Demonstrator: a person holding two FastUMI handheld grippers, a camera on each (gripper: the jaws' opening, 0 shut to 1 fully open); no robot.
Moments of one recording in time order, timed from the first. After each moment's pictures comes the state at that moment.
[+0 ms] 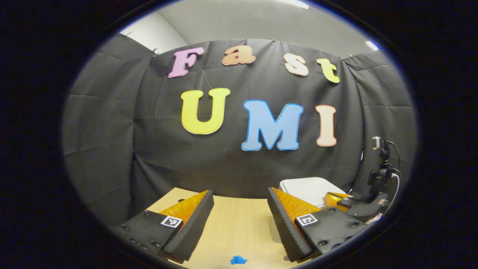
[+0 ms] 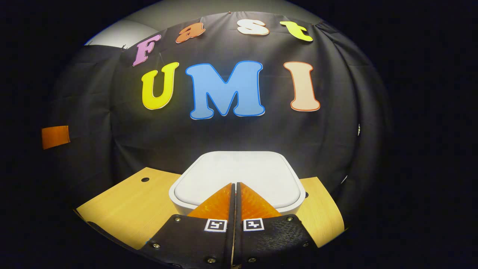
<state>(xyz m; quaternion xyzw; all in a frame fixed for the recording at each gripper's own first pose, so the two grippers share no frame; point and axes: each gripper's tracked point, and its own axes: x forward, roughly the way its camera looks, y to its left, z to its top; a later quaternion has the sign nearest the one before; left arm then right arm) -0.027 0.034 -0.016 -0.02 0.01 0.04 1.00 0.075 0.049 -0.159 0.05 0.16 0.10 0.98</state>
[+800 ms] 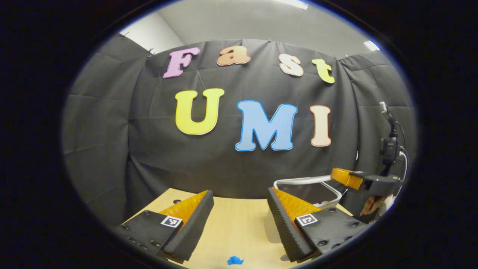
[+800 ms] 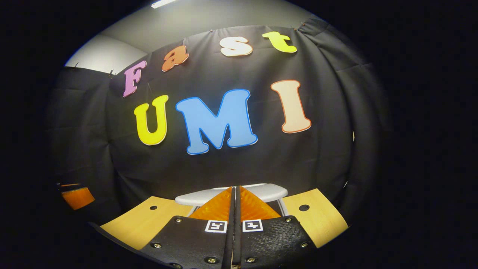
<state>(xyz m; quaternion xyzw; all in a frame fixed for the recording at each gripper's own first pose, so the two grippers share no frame) -0.023 0.021 -0.019 -0.01 0.01 0.02 1.00 0.087 0.023 -0.061 0.12 0.08 0.07 0.99</state>
